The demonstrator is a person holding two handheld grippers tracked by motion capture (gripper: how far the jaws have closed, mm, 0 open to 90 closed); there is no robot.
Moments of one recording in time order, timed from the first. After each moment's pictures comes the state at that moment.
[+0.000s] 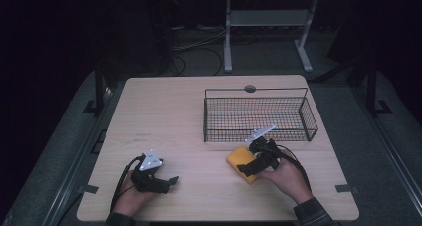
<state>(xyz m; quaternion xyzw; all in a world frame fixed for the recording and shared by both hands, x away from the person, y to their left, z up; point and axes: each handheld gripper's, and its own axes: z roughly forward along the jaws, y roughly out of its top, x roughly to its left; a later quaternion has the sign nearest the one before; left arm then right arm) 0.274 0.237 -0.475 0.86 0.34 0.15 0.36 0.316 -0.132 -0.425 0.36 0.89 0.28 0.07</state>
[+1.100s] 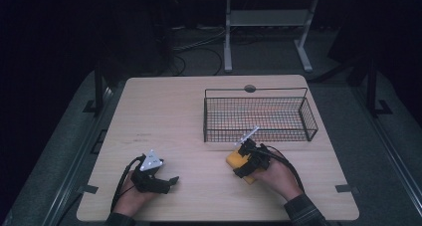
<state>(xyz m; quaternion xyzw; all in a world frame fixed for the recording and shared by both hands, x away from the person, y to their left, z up) 0.273 0.236 -0.475 0.85 0.34 0.15 0.36 0.328 -0.108 -0.450 0.36 0.91 0.20 0.05</state>
